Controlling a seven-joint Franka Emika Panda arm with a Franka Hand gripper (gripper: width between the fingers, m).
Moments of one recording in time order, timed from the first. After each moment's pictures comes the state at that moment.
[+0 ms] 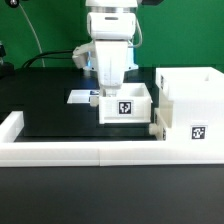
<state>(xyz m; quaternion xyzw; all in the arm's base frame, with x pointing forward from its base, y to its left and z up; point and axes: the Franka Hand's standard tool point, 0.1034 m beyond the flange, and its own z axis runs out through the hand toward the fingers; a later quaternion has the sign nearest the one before) 0.506 -0.029 0.051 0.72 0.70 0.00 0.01</state>
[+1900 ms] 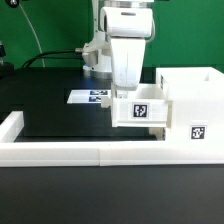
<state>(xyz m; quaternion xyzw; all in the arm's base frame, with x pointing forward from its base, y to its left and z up) 0.541 -0.014 0.060 0.71 0.70 -0.02 0.01</state>
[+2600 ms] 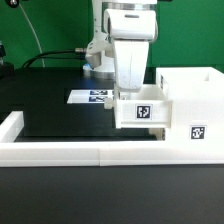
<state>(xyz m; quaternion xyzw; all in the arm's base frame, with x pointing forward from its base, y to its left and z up) 0.538 -0.007 0.057 0.72 0.70 -0.02 0.01</state>
